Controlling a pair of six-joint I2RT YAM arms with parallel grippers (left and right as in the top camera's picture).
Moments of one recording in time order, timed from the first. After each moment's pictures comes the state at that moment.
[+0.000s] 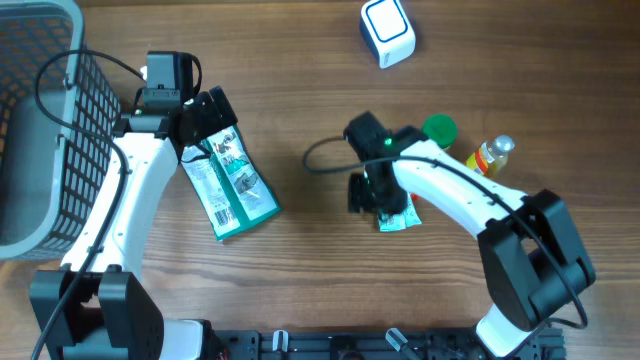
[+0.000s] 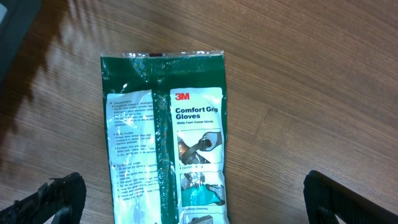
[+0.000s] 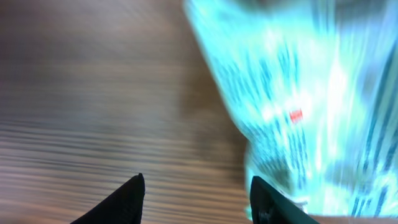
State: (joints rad) left arm -0.05 1.58 1.24 -0.71 -0.10 -0.47; right arm 0.57 1.83 1.22 -0.91 -0.17 0.57
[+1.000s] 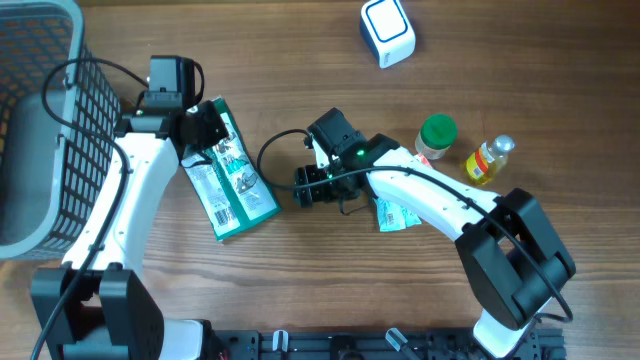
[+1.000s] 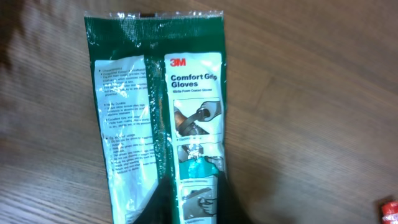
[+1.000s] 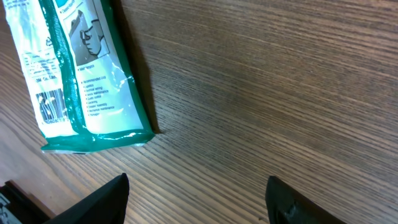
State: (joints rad) left arm -0.05 1.59 1.22 -0.78 -0.04 -0.47; right arm 0.69 1.88 1.23 -0.56 -0.34 0.49
